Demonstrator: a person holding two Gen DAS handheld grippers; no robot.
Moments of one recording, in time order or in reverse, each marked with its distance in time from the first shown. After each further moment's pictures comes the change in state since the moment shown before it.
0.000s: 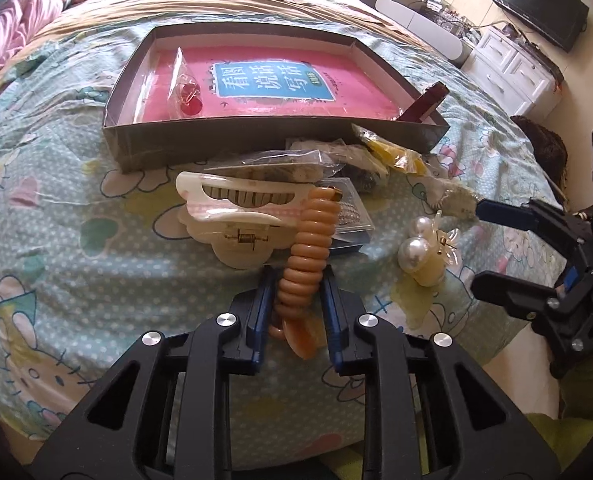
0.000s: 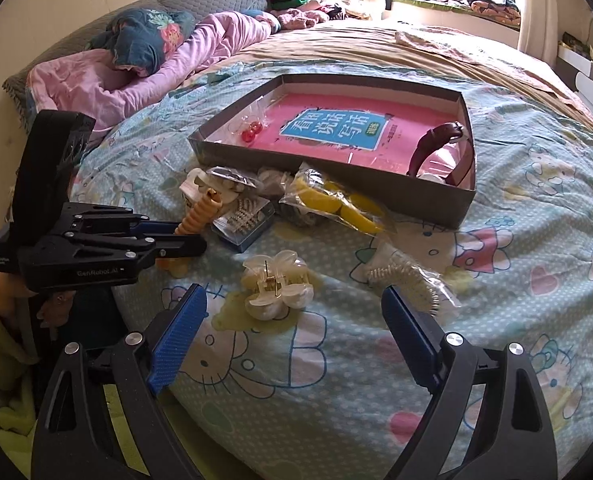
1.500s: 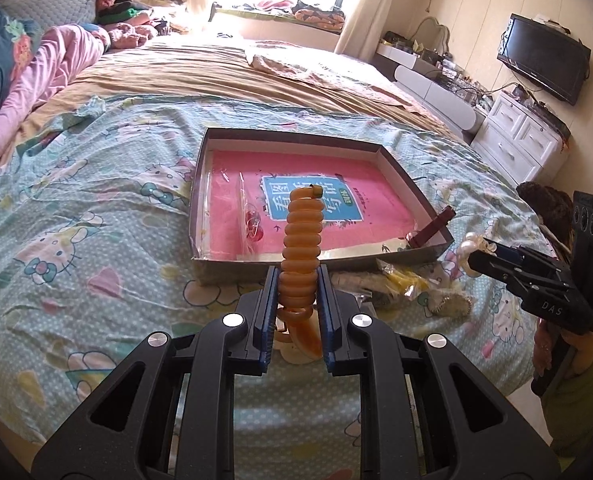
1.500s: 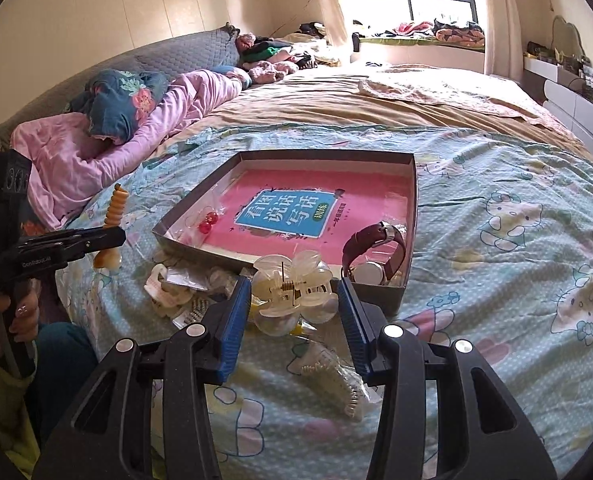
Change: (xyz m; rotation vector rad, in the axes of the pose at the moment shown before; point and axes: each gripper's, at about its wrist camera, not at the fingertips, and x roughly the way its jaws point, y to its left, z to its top) left arm -0.064 0.019 0.046 -0.051 -0.246 0.068; right arm -0.024 -0.047 0.041 0.087 -0.193 -0.053
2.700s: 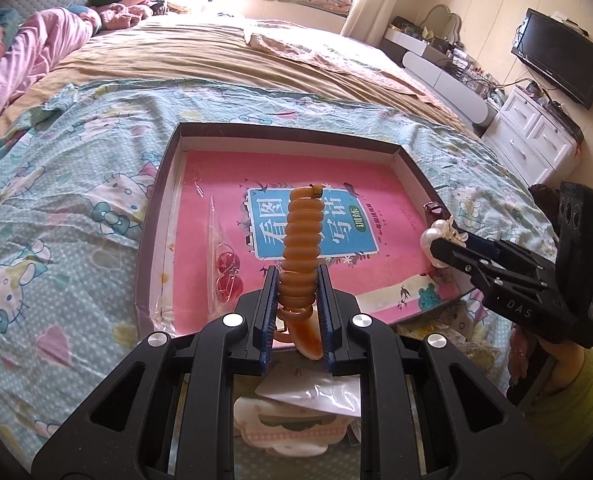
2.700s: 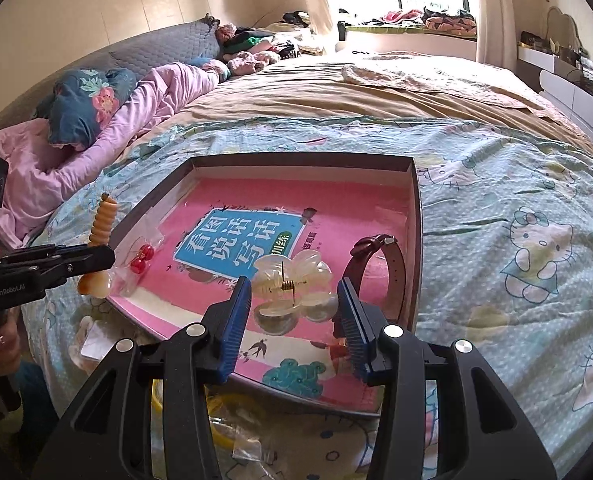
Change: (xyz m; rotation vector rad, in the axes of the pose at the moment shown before) left arm 0.074 0.001 0.038 -0.026 0.077 -0.002; right arm 0.085 -0.032 0.041 0.017 0.029 -0.043
